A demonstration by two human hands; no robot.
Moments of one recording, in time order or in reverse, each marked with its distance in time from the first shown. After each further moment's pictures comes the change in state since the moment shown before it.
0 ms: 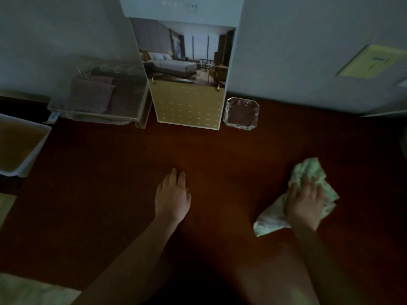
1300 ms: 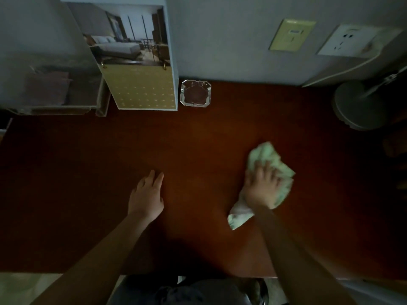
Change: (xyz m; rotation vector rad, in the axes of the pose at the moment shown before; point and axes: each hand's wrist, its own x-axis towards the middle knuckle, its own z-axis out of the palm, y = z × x) left_hand -0.061 0.019 0.021 0.079 -0.148 0.082; right_hand -0.053 0.038 0.001 -0.095 -0.098 -0.010
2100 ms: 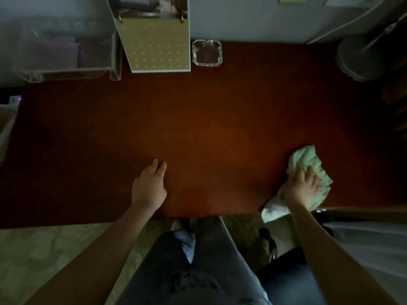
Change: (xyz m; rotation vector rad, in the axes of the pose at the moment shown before) left_hand -0.079 -0.078 0.034 0.037 0.040 0.108; right_hand -0.137 0.065 0.015 0.096 0.050 0.345
